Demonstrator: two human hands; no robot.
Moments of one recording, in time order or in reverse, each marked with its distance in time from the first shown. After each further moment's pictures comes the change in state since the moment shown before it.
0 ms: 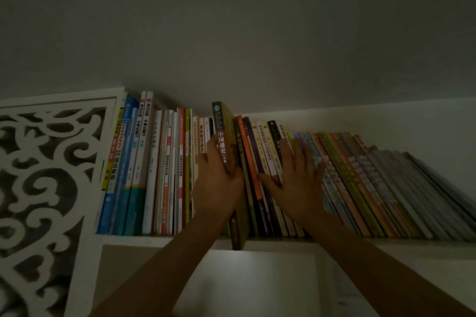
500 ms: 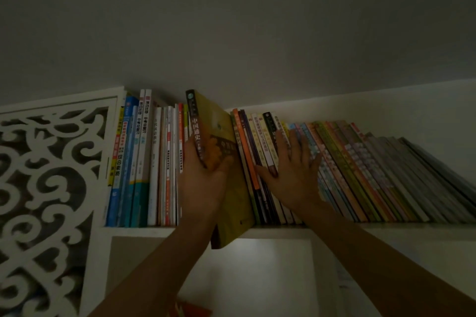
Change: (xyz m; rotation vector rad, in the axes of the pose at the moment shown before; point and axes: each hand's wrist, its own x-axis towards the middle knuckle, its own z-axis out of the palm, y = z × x) left_hand -0.030 0.033 -0.022 -0.157 0.139 -0.147; right_hand -0.003 -0.002 -0.003 0.030 0.005 0.007
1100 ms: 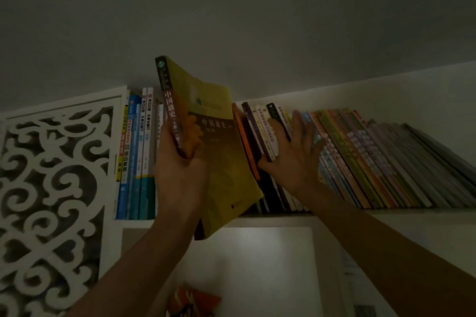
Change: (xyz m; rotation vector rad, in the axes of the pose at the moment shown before) left_hand -0.013 0.034 -0.030 -0.062 0.046 0.065; right_hand 0.008 -0.004 -0.010 0.033 0.072 -0.024
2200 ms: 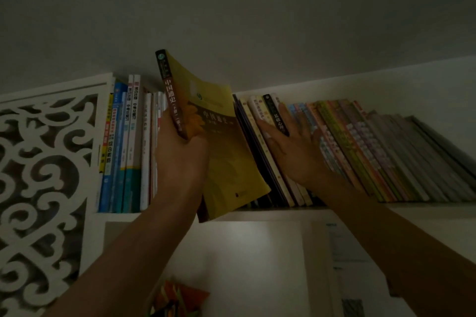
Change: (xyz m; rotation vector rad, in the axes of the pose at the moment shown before) left_hand 0.007 -0.002 0.024 -0.034 0.024 -0.051; right_hand 0.002 0.028 -0.009 0.071 -0.122 -0.147
